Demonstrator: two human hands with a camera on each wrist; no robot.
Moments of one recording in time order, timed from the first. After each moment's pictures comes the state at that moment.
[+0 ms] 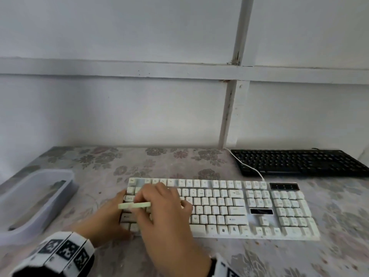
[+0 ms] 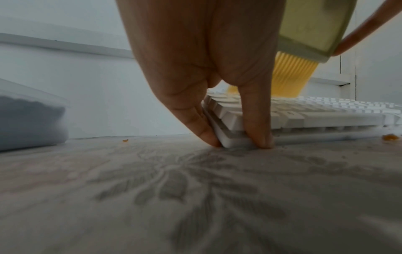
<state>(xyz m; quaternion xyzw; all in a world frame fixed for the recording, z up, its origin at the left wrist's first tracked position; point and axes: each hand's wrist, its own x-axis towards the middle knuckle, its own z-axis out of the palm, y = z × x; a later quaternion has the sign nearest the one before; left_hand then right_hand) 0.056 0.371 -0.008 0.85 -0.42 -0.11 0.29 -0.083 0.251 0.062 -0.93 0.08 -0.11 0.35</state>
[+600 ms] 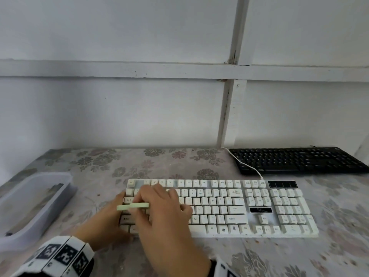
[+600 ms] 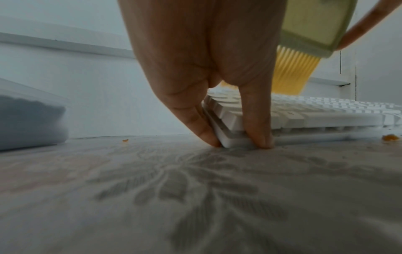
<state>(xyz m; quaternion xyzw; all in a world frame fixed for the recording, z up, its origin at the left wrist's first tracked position) 0.073 0.372 -0.028 0.88 -0.40 -0.10 0.23 -0.085 0.255 0.065 -0.93 0.08 -0.14 0.34</state>
